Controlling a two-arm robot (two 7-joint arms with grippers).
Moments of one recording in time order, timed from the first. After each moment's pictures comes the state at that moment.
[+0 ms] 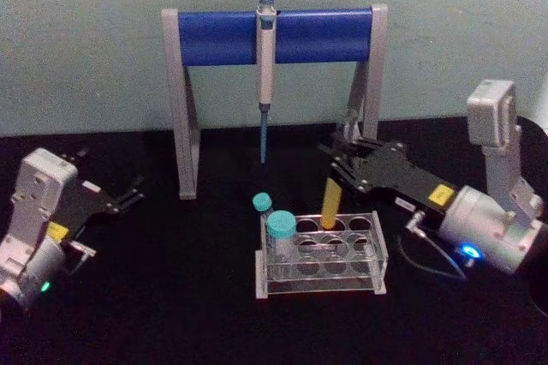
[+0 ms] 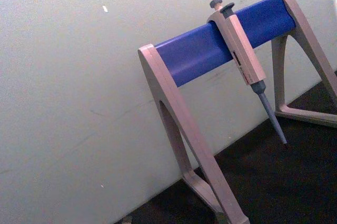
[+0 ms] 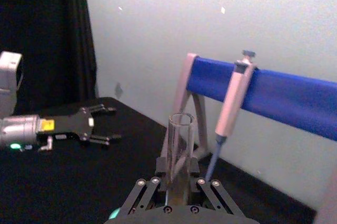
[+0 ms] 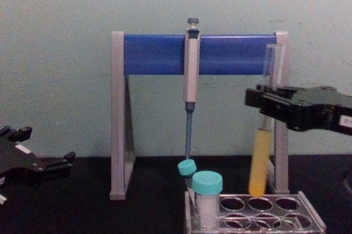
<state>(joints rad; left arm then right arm) -0.20 0.60 0.45 -1.41 -0.25 -0.12 0.03 0.22 0.50 -0.38 -1.62 0.50 0.03 0.50</state>
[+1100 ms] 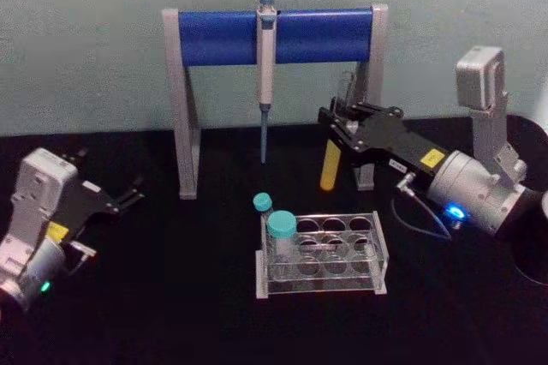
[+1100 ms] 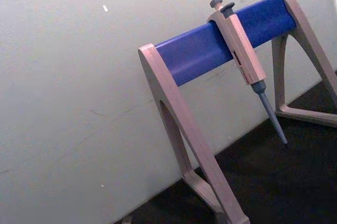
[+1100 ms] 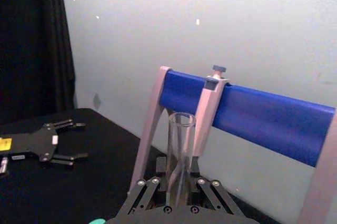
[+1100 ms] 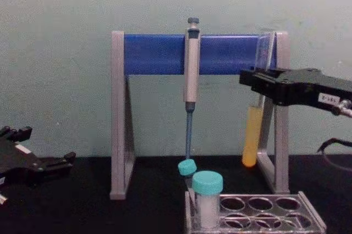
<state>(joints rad) -0.20 0.60 0.45 -1.41 -0.25 -0.12 0.03 0.36 0.43 -0.40 -1.45 0.49 -0.02 0.50</state>
